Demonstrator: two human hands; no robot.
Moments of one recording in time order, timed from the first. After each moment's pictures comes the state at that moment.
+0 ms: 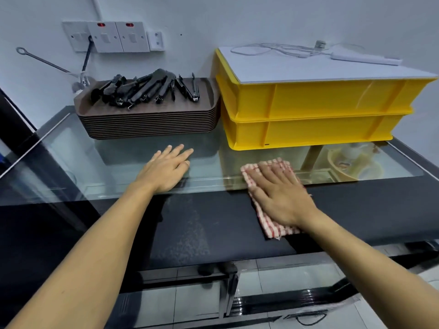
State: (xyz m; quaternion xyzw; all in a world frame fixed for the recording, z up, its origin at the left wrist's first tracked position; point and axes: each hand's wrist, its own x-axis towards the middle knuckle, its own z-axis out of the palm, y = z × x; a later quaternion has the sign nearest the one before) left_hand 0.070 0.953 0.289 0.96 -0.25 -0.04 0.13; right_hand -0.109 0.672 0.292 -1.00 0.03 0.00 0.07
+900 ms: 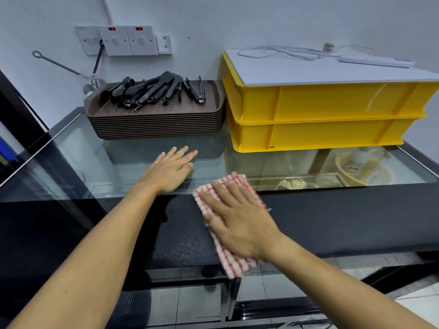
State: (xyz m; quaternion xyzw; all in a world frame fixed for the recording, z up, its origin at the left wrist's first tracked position) left_hand 0.066 0.954 0.292 0.96 -0.25 -0.05 0.13; right_hand -0.123 0.765 0.288 -0.99 -0.11 0.00 0.12
